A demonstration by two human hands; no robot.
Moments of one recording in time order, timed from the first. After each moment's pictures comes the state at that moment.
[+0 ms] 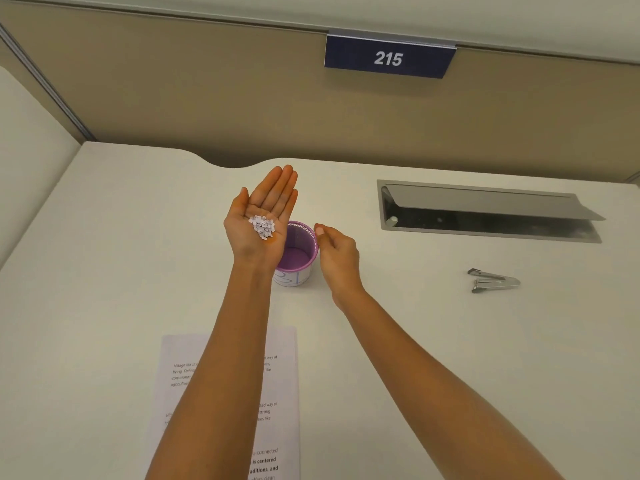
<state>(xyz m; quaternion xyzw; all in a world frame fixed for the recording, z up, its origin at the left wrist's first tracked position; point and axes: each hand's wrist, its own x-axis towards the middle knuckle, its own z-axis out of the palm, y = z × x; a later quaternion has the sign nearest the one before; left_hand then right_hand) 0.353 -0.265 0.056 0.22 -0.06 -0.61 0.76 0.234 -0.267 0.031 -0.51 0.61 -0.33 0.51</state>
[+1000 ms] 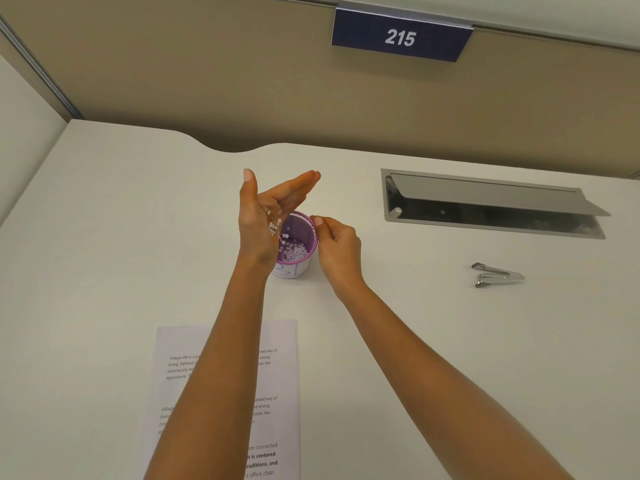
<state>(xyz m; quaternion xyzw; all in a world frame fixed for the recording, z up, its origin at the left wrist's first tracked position) 0.349 -0.251 0.052 0.46 -0.33 -0.52 0.64 0.239 -0.267 0.023 -0.57 0.60 -0.32 0.46</state>
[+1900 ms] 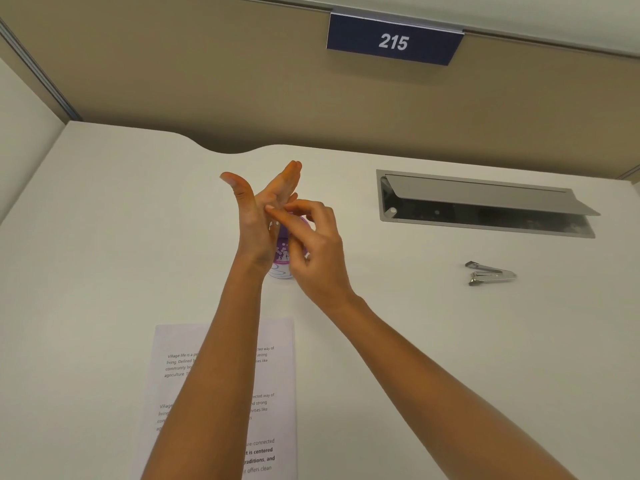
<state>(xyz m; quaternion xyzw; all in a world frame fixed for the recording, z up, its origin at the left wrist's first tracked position) 0.342 -0.242 0.073 0.49 -0.35 -0.52 0.60 0.243 -0.239 0.042 -0.77 0.39 -0.44 0.26</state>
